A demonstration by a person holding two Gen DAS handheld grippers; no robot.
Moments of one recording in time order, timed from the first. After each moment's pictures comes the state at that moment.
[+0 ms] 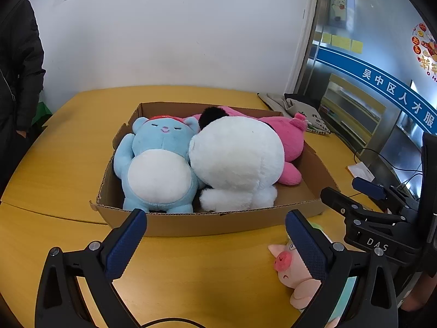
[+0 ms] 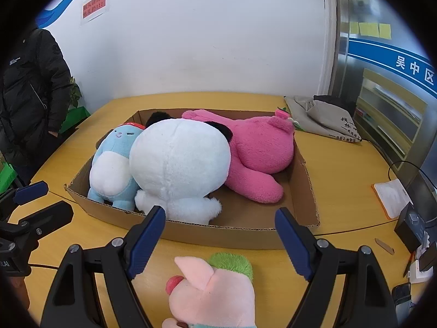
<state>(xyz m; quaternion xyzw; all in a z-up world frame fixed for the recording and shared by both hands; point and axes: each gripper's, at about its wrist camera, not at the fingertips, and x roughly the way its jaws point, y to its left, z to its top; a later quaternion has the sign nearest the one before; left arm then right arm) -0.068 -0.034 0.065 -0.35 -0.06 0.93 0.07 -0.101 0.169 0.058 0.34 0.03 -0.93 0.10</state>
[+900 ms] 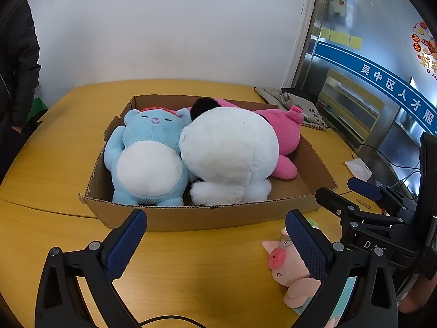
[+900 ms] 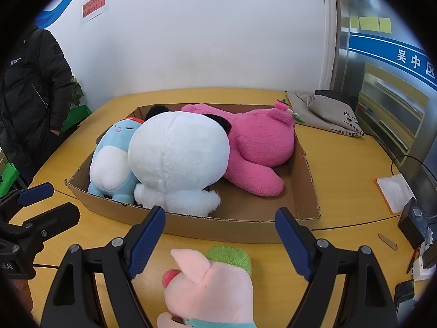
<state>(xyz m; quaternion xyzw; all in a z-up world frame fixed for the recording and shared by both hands) -0.072 -0.022 0.057 -0.36 -0.07 0.93 0.08 -0.102 0.176 0.050 0.35 0.02 -0.93 0.10</state>
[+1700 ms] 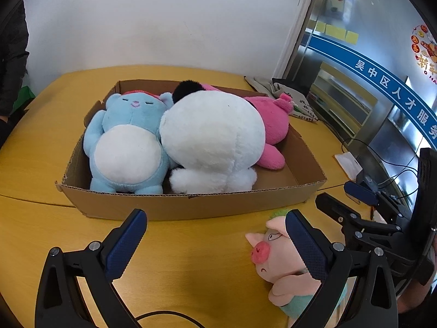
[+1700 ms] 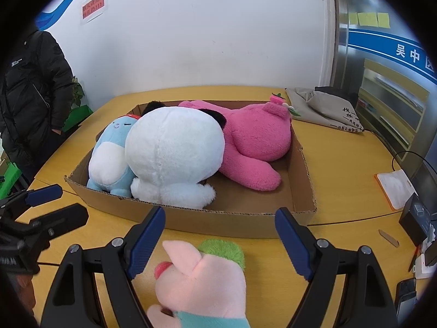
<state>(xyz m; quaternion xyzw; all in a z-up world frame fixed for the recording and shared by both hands) -0.083 -0.008 0.041 -0.40 -0.10 0.90 0.11 -0.092 0.198 0.040 0.36 0.02 -0.93 0.11</state>
